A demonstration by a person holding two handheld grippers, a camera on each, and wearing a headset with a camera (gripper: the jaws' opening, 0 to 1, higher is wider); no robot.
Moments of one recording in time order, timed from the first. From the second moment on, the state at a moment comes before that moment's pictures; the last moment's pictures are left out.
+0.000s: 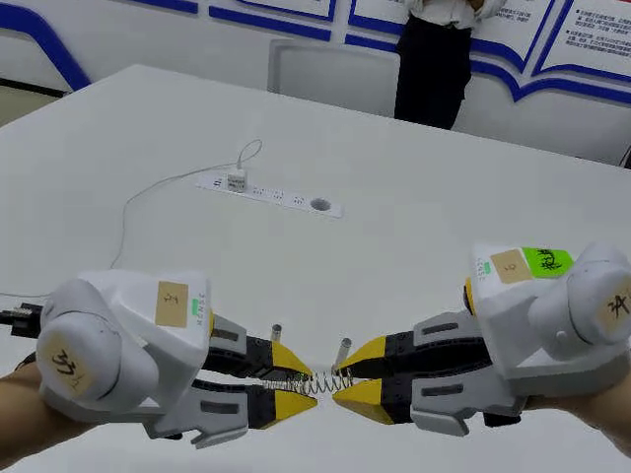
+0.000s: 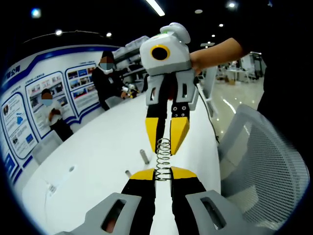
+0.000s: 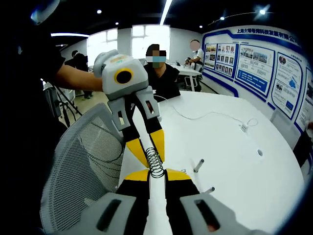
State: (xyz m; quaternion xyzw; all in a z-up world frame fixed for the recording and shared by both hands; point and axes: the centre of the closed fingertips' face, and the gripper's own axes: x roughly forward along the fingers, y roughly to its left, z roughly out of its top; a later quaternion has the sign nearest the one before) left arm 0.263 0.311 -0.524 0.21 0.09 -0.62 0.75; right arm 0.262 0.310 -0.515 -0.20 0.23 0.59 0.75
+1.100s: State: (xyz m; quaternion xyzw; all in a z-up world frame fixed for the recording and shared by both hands) left arm 0.273 0.315 -0.519 0.20 0.08 -0.60 0.77; right arm 0.269 0.346 -0.481 -0.13 0.19 0.59 0.77
